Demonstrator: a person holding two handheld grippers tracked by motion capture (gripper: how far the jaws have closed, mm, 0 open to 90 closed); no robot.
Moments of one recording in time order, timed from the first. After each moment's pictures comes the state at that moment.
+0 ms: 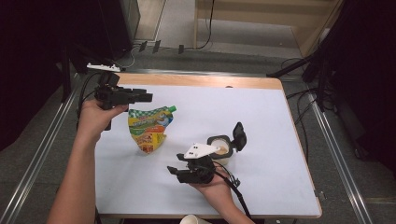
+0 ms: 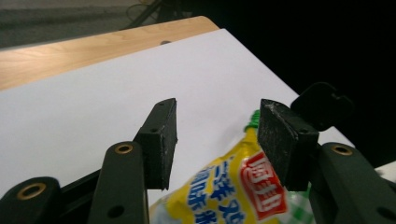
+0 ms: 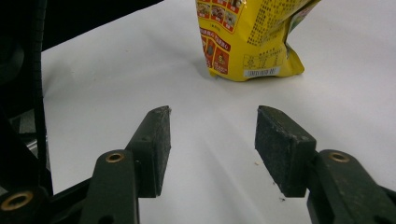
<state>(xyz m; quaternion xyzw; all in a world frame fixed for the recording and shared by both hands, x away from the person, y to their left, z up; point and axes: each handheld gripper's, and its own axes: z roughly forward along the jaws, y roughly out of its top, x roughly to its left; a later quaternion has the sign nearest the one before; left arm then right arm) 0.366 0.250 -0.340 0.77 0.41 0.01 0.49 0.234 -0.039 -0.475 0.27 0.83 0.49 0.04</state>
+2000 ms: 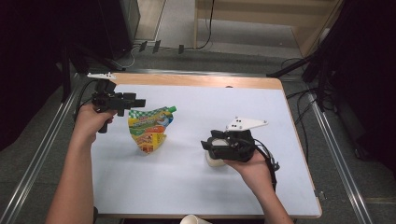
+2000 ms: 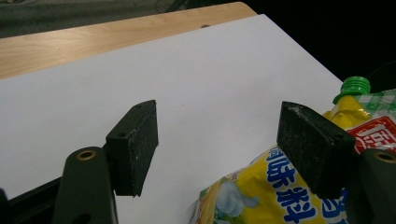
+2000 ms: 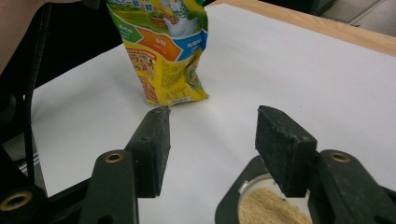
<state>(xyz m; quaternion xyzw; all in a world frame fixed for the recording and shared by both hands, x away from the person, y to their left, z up) 0.379 0.274 -0.380 0.77 0.43 0.04 0.46 0.266 -0.133 -0.403 0.32 0.80 0.50 0.07</state>
